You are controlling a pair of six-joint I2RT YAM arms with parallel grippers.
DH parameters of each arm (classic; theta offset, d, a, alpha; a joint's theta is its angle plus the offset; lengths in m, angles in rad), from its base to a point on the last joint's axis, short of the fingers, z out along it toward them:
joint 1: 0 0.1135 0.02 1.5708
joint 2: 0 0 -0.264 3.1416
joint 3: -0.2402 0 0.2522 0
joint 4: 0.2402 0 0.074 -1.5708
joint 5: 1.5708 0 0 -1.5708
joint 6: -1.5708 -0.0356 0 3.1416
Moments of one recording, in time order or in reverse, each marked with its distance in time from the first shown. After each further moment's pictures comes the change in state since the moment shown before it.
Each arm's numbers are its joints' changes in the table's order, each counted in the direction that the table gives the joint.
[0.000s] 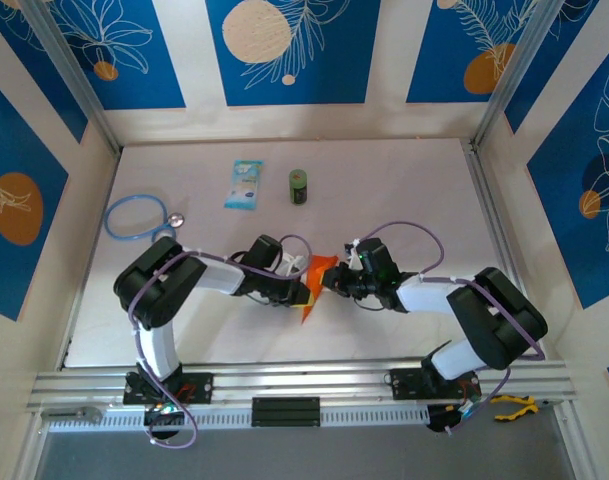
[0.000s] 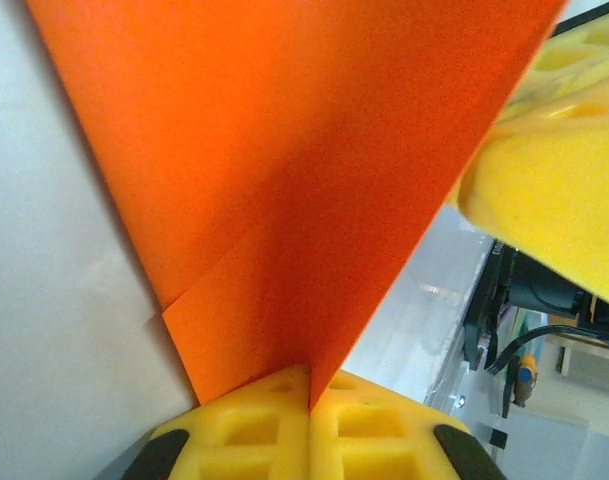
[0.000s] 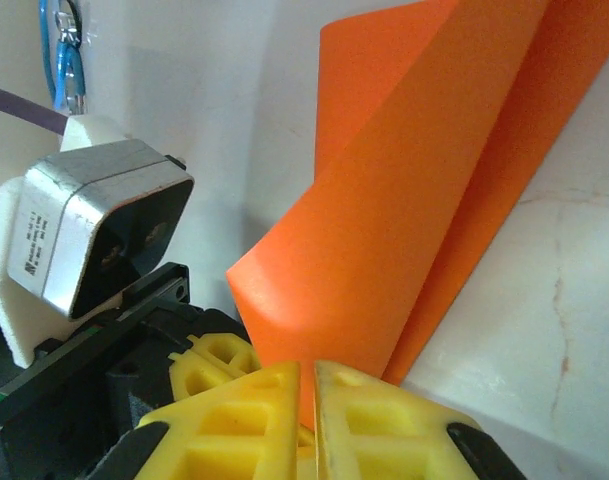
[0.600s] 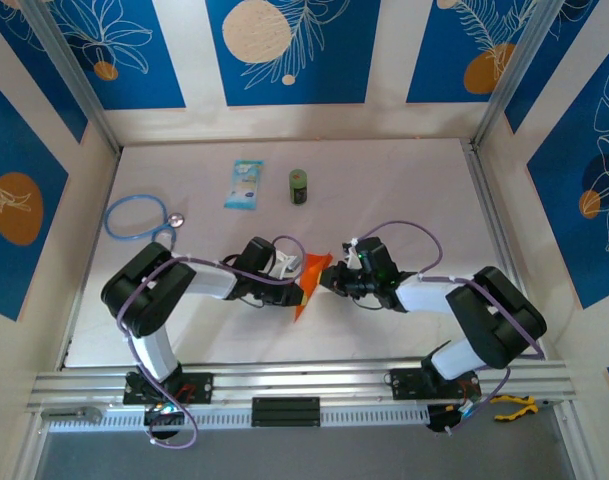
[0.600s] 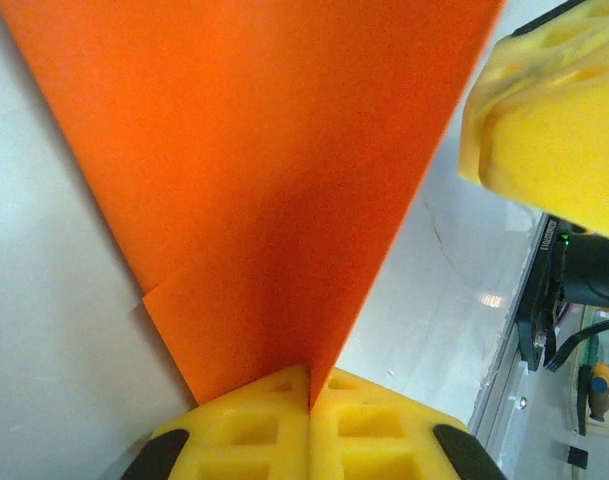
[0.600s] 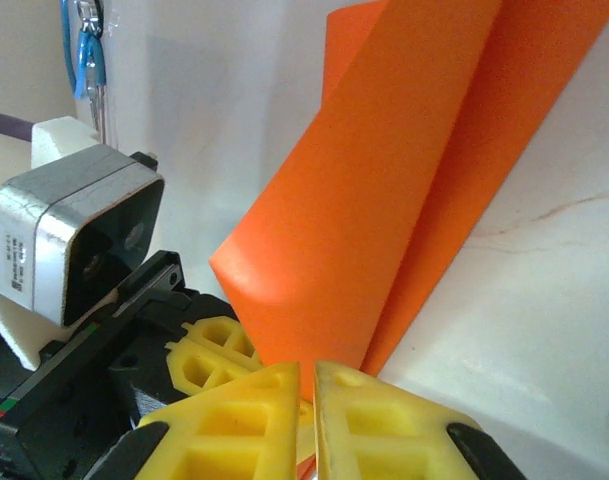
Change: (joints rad) left arm 0.013 0.069 0.064 -0.007 -0.077 -0.114; right arm 0.017 -0.012 -0.013 -0.021 -0.033 -0.010
